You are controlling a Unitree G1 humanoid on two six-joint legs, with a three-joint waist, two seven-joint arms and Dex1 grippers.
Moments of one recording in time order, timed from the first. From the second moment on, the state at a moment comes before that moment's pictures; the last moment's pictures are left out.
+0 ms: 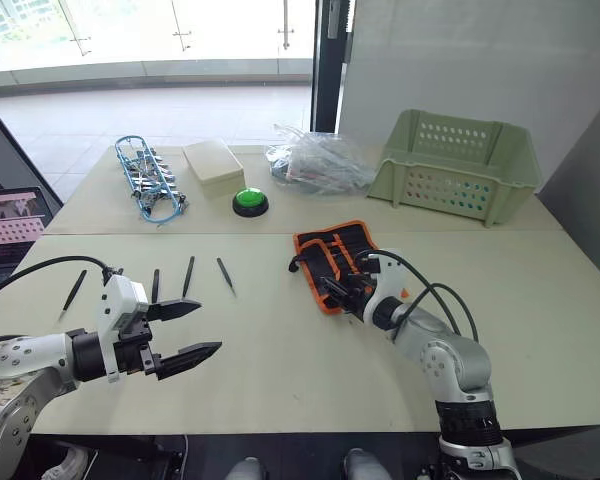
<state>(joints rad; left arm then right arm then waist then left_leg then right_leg) 0.11 0.87 0.40 -0.48 -0.71 0.57 -0.99 -0.39 -0.11 -0.04 -0.17 0.45 0.81 0.20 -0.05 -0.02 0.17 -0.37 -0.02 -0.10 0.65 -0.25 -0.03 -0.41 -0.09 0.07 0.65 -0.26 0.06</state>
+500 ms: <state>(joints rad) 0.10 0.87 0.38 -0.45 -0.71 0.57 -0.99 -0.39 -0.11 -0.05 -0.14 0.45 0.79 0.22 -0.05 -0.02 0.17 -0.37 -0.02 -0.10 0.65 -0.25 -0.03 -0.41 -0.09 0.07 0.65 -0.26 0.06</state>
